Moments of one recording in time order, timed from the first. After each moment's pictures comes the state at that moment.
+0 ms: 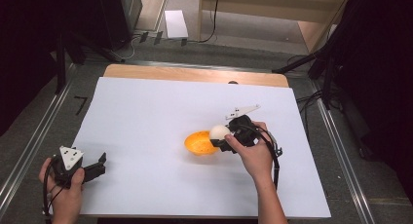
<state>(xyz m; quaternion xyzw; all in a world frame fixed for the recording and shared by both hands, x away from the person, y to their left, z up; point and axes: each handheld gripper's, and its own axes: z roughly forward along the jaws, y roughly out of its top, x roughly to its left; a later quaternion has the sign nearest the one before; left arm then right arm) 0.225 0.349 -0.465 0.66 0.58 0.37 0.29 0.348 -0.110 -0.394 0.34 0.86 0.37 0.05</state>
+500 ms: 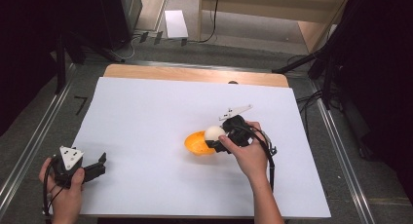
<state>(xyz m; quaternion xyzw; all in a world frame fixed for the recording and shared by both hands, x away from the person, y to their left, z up) 0.225 0.348 -0.465 0.67 0.58 0.37 0.29 0.349 -0.095 -0.397 0.33 0.87 0.36 0.04</state>
